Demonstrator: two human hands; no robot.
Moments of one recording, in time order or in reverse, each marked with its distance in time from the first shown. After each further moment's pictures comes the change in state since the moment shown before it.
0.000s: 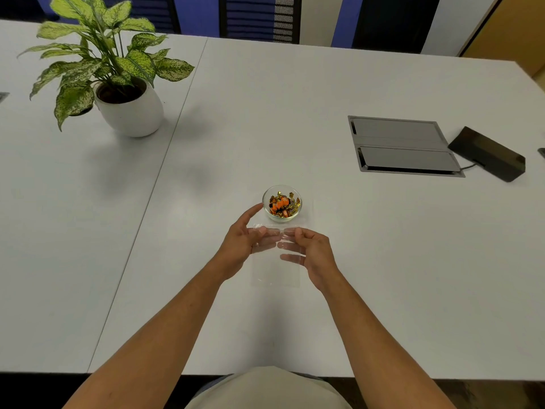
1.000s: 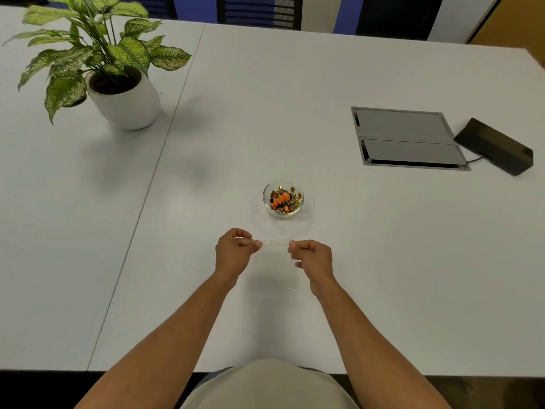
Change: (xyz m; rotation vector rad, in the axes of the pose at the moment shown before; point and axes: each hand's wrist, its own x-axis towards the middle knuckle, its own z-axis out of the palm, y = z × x) left_hand 0.005 -0.043 -0.011 0.281 0.497 -0.184; right_hand 0.021 0.047 -0.013 -0.160 0.259 0.056
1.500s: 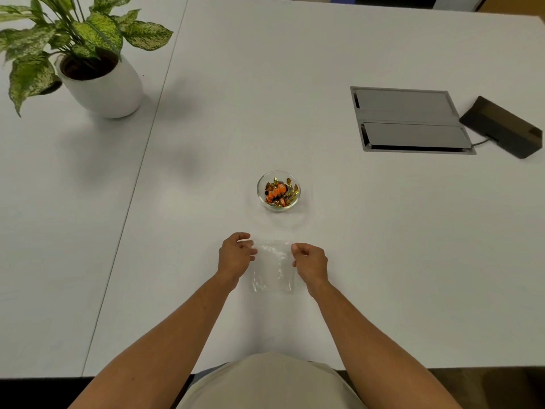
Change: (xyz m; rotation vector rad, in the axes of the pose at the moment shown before) left_hand 0.029 -0.028 0.021 0.073 -0.062 -0.117; right_hand 0.031 0.037 0.001 -0.253 0.083 0.050
